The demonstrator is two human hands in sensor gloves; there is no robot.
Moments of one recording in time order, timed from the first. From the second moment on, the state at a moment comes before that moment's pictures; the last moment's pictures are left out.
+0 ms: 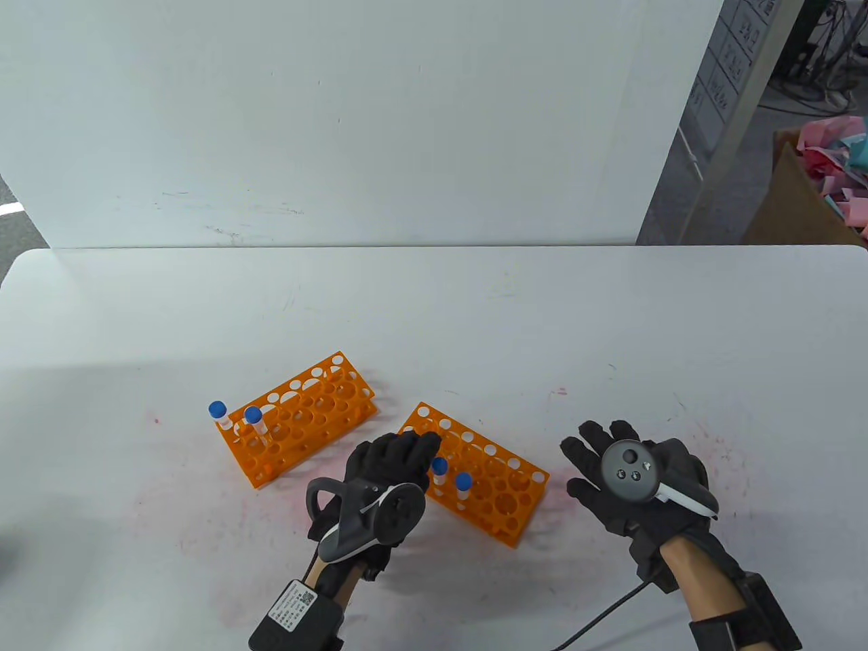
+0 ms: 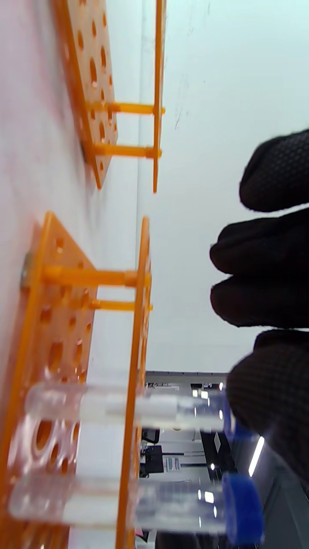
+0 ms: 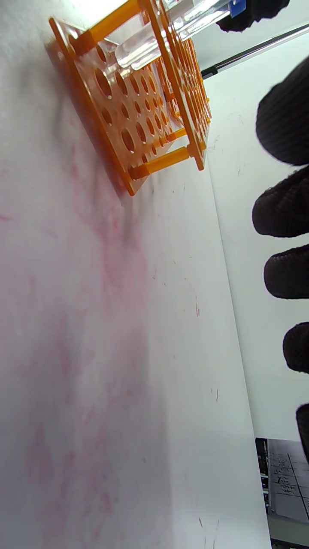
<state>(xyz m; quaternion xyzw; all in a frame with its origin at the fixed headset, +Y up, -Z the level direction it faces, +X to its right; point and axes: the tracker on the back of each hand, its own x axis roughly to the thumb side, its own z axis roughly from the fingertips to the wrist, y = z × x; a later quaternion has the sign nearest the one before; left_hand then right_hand) -0.115 -0.690 -0.313 0.15 -0.17 0.04 0.97 0.224 -0.702 -0.339 0.16 0.07 0.98 0.10</state>
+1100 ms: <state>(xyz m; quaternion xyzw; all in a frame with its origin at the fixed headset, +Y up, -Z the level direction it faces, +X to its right) -0.244 -0.670 -0.325 0.23 0.07 0.05 0.97 0.222 -0.702 -0.339 0.17 0.07 0.98 0.10</state>
